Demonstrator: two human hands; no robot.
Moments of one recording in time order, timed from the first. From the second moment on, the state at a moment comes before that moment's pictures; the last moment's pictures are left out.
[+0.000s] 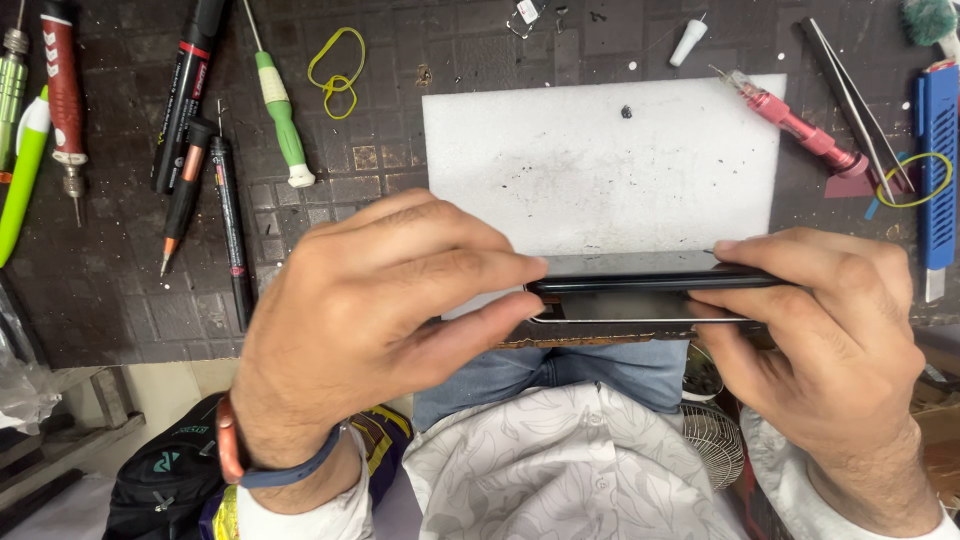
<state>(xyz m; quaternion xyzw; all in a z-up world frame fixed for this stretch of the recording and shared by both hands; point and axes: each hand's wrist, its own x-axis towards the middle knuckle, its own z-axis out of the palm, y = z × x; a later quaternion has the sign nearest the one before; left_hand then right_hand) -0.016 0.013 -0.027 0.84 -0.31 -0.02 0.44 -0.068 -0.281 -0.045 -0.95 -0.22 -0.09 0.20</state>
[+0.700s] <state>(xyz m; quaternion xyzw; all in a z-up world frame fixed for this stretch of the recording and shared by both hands) -0.021 0.007 -0.046 0.82 -0.31 -0.03 0.48 -0.067 -0.282 -0.045 -0.94 -0.25 -0.09 0.20</state>
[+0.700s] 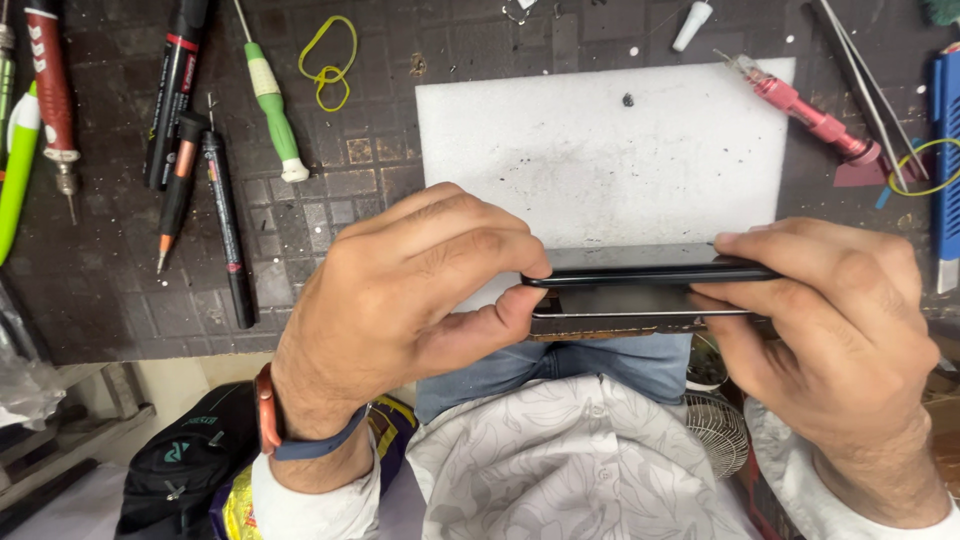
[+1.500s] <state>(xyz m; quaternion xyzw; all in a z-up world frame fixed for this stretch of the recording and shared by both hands) -0.029 -0.059 -0.021 0.88 -0.39 0.05 0.28 -0.060 -0.284 -0.038 -0.94 -0.25 -0.07 0.23</state>
